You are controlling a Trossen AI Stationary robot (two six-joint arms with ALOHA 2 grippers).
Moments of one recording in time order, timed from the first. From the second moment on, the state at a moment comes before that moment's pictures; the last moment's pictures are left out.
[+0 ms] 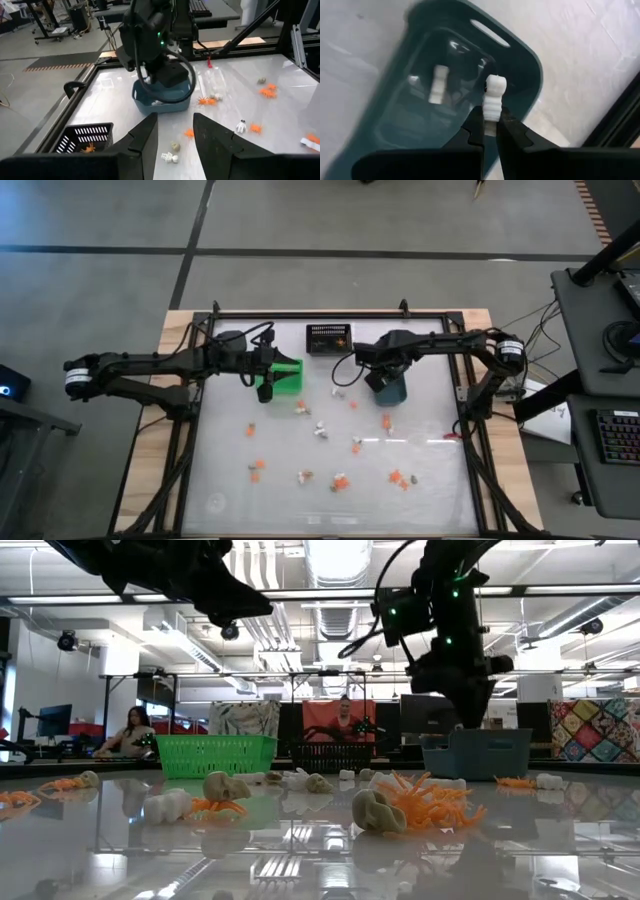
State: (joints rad) left arm 0.23 1.08 0.67 0.12 0.17 0.17; right arm -0.27 1.72 1.22 -1.17 0.21 0.67
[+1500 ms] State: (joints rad) left arm -0.04 1.08 0.72 -0.49 -0.04 -0.56; right arm -0.05 1.41 1.17 -0.83 0.45 0.61
